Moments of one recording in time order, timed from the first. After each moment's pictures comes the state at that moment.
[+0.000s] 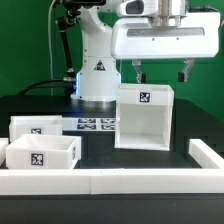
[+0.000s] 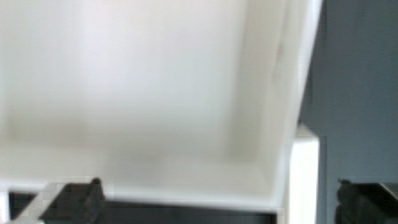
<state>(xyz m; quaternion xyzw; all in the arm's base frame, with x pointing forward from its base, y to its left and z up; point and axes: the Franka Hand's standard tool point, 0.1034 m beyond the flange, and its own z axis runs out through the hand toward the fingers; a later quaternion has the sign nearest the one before) 0.468 0.090 0.134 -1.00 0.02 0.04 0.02</state>
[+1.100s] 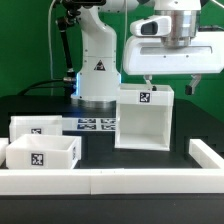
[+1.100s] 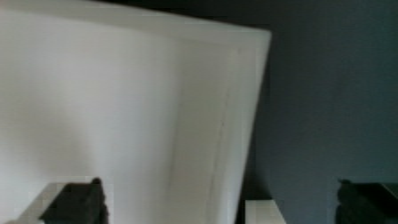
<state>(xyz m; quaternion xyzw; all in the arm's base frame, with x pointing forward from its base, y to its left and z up) 0.441 0.121 0.102 -1.00 0.00 0.04 0.02</state>
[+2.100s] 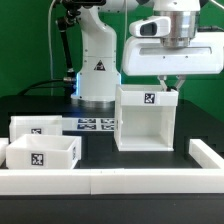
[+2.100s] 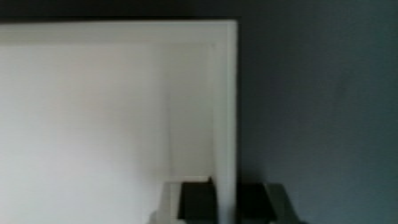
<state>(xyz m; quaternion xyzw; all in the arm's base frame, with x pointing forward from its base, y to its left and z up) 0.442 0.120 0.102 -1.00 0.00 0.04 0.02</state>
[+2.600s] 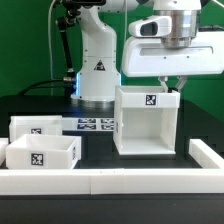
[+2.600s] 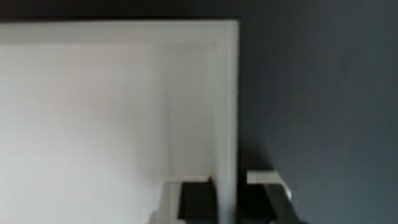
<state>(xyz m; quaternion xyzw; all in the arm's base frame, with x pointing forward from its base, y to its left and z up) 0.474 0.116 0.102 -1.00 -0.02 0.03 0.03</state>
